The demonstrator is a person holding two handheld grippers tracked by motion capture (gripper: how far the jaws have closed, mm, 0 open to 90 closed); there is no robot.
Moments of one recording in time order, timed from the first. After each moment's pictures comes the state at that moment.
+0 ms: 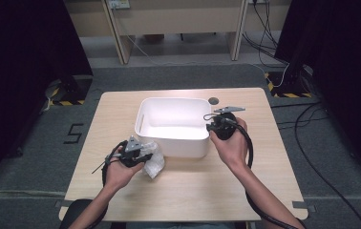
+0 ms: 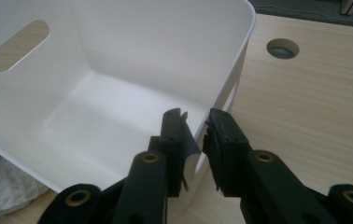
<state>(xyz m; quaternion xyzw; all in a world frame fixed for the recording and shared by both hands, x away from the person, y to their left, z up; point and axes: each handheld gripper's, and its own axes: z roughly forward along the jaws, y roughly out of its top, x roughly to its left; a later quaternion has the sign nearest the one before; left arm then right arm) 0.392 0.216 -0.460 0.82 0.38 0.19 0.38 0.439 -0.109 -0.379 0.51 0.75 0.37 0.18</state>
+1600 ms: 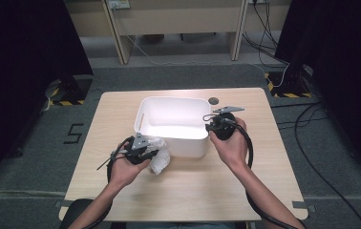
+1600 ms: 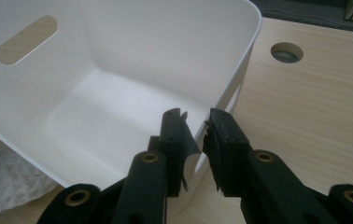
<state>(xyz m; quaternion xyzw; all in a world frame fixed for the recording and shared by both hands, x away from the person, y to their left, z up) 0.392 0.193 -0.444 0.84 0.34 0.20 0.37 0.439 -0.108 -0.379 0.50 0.76 0.37 0.18</state>
